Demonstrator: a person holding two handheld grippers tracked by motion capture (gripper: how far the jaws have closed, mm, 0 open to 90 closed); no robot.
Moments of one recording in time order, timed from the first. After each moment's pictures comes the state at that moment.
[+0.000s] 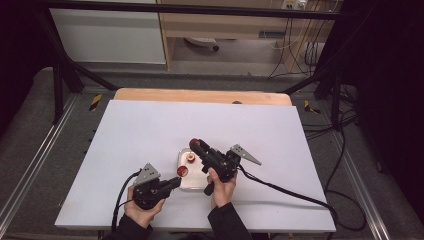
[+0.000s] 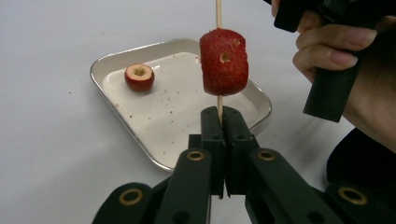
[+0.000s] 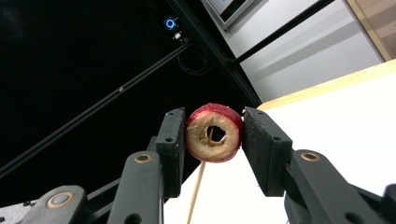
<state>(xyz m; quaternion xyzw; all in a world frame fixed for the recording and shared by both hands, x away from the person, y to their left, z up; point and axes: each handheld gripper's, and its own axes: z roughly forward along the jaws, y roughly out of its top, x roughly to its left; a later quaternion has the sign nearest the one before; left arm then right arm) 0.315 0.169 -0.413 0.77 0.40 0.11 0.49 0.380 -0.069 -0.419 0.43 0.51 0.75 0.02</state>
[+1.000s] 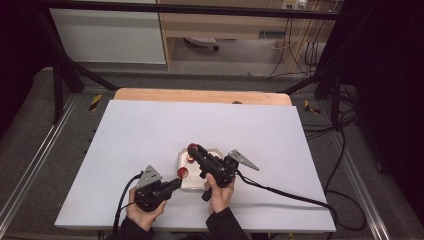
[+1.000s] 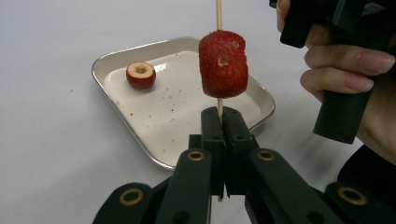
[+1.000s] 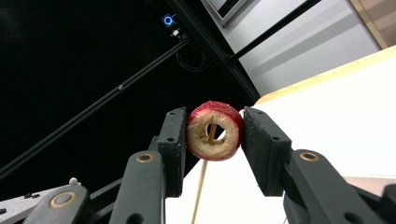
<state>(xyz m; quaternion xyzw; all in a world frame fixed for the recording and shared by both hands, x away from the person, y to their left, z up) 0.310 0.165 -0.417 0.76 0.40 0.12 0.49 0.369 -0.064 -0.426 0.44 0.51 0.74 0.01</state>
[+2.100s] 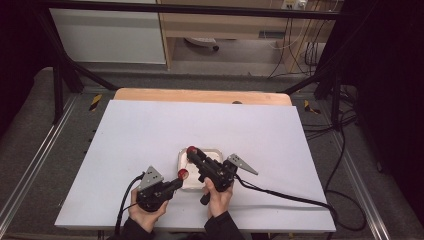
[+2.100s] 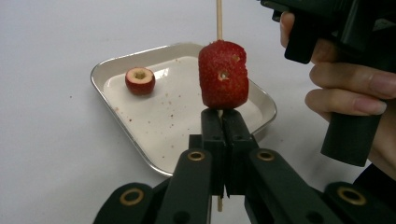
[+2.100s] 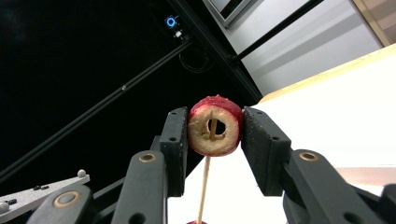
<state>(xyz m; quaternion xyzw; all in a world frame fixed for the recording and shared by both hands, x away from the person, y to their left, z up) 0.309 0.161 -0.421 0.76 0.39 0.14 0.50 0.360 -0.061 -0.432 0.43 0.50 0.75 0.01</state>
